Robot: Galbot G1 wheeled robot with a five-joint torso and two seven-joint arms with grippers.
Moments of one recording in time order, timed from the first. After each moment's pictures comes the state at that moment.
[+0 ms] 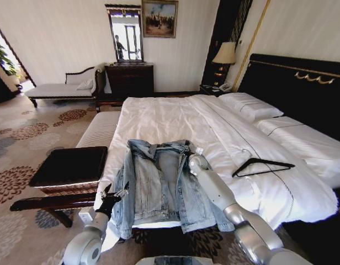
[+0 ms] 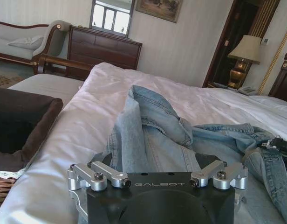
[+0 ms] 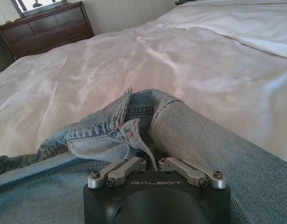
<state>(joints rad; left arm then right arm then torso) 1.68 -1.11 -0.51 -2.20 -0.64 0.16 -0.20 -0.52 1.31 0.04 1.11 0.87 -0.29 0.42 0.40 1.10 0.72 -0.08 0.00</state>
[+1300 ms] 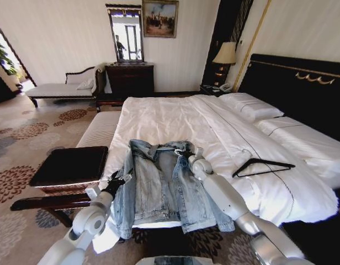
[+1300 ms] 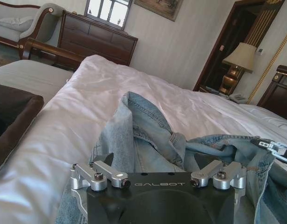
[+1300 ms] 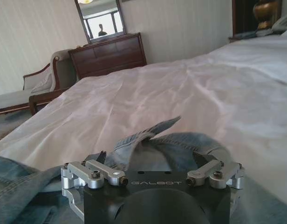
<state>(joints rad) 1.43 -0.99 -0.43 -2.11 -0.91 0.21 -0.28 -0.60 1.17 0.00 1.35 0.84 -0.25 0.26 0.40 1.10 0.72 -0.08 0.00</state>
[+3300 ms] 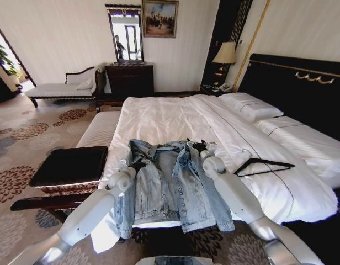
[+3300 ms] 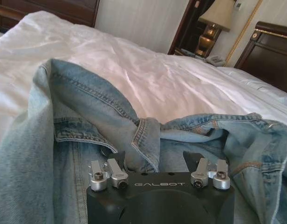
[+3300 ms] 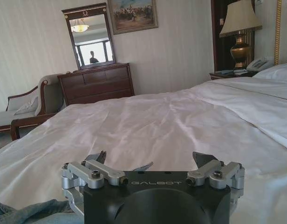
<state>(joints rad) 0.69 -1.00 0.12 -1.58 -1.10 0.28 -0.30 -0.63 1.12 0.05 1.46 0.79 -0.21 0.32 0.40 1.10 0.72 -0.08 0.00</state>
